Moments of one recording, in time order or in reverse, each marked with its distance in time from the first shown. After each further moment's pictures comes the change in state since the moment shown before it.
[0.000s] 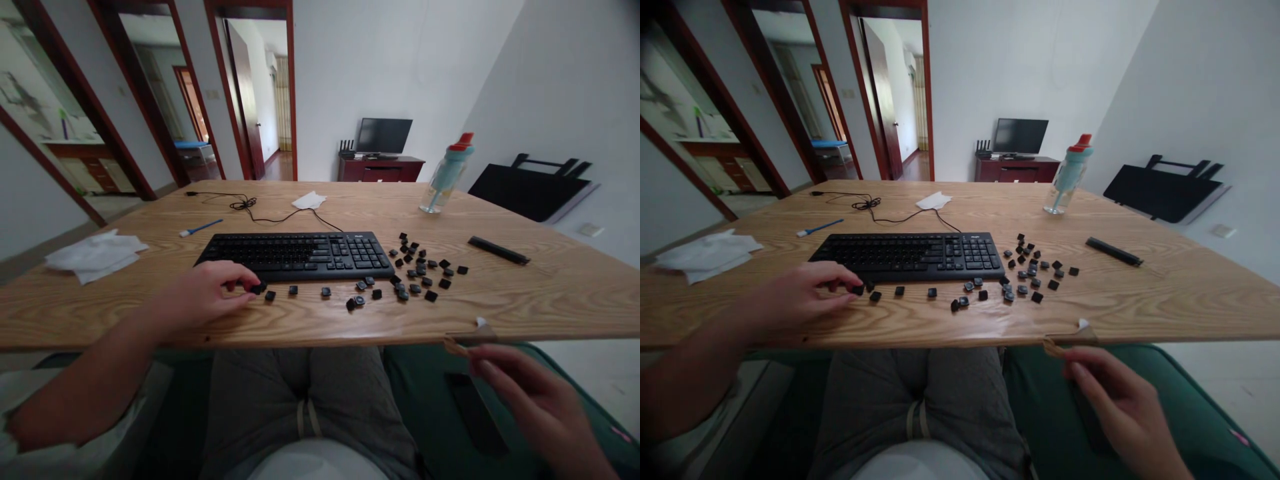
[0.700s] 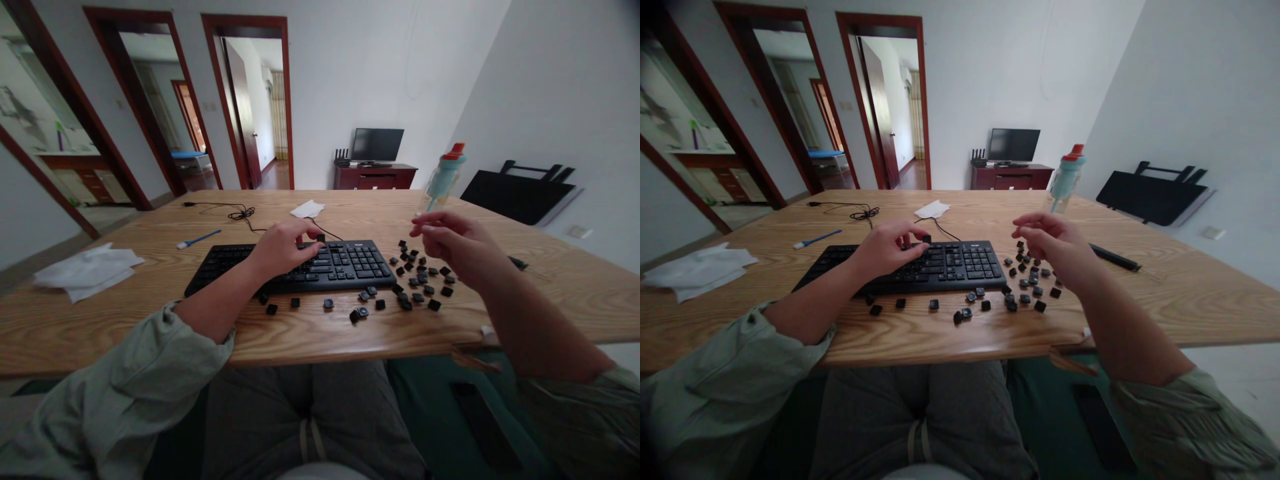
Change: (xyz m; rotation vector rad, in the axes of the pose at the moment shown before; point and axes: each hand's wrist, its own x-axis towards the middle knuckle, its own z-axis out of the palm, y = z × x) left_hand 0.125 0.041 0.024 -0.112 0.450 0.373; right_hand 0.173 -0.146 0.052 0.337 -0.240 -0.219
